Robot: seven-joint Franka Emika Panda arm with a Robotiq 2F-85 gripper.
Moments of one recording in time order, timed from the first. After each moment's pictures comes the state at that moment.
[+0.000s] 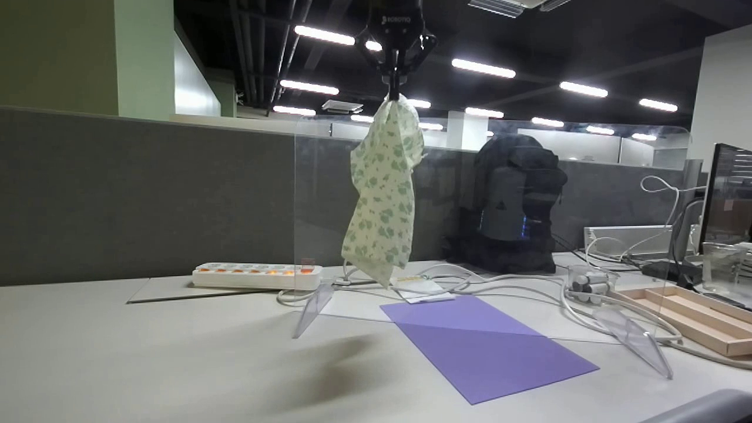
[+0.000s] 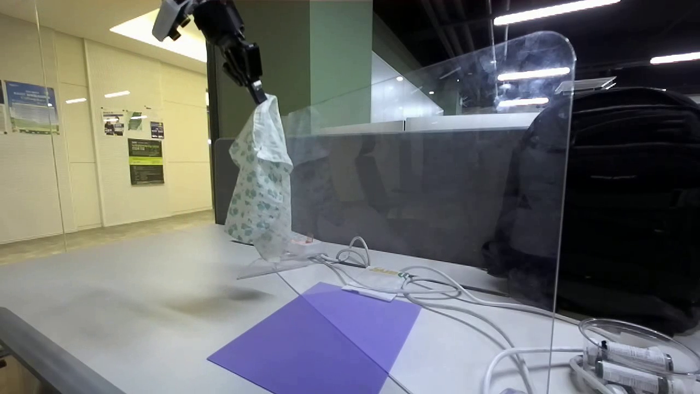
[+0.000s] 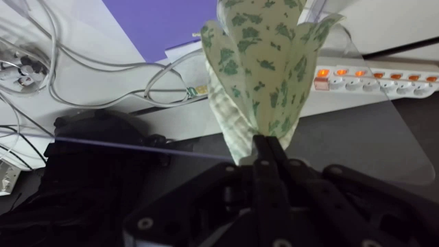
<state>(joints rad) 0.03 -0.32 0.24 -2.28 -0.37 2.34 0.86</state>
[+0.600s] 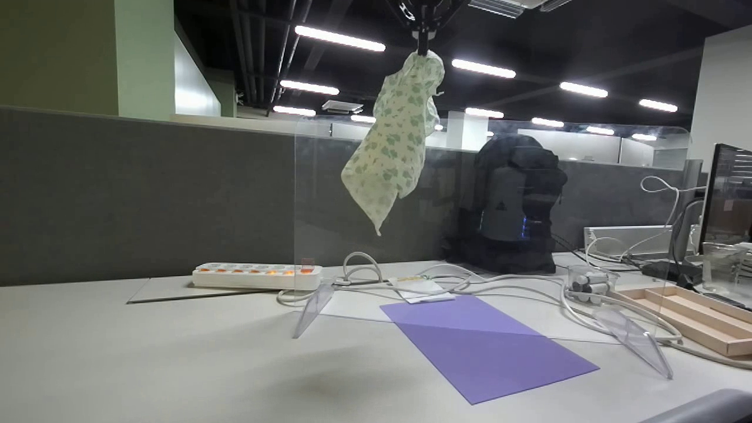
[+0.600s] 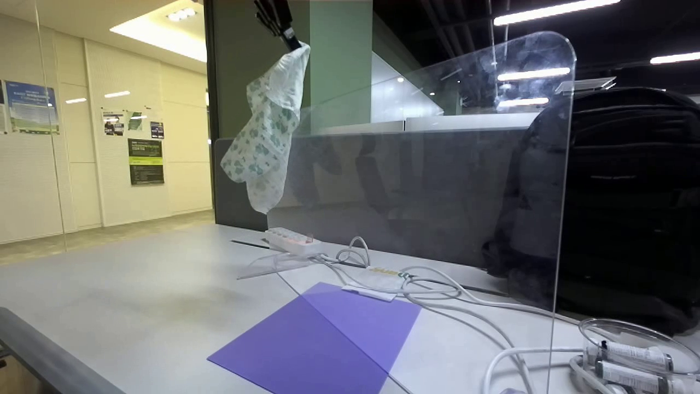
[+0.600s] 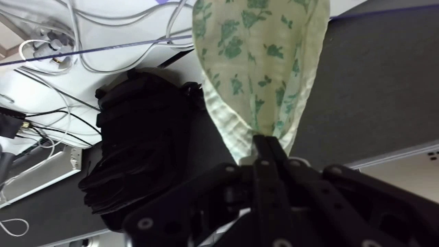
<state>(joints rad) -0.10 -0.39 0.25 -2.19 -0.44 2.34 1.04</state>
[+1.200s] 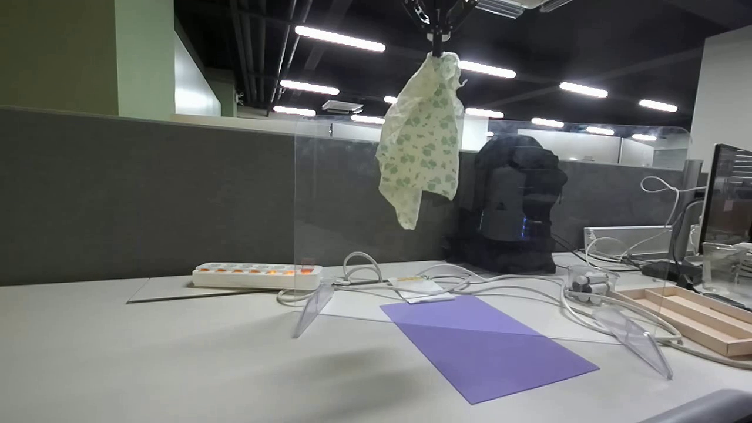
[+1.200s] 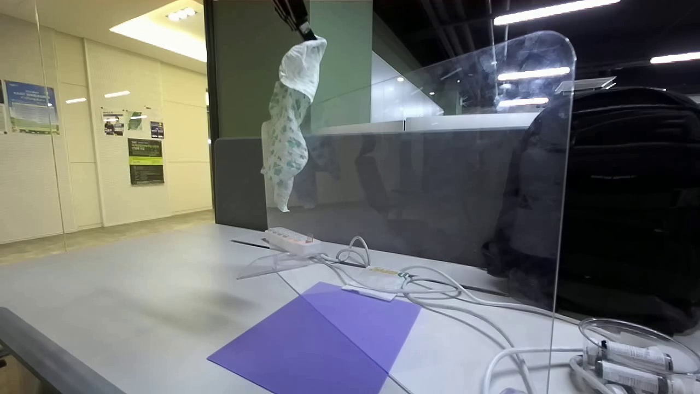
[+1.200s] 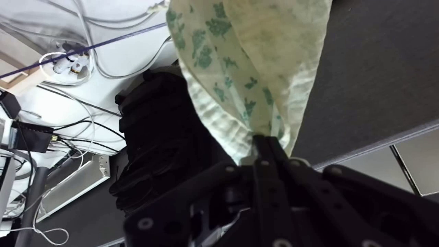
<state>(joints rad) -0.15 -0.37 0.25 -2.18 -0.45 2.34 1.14</state>
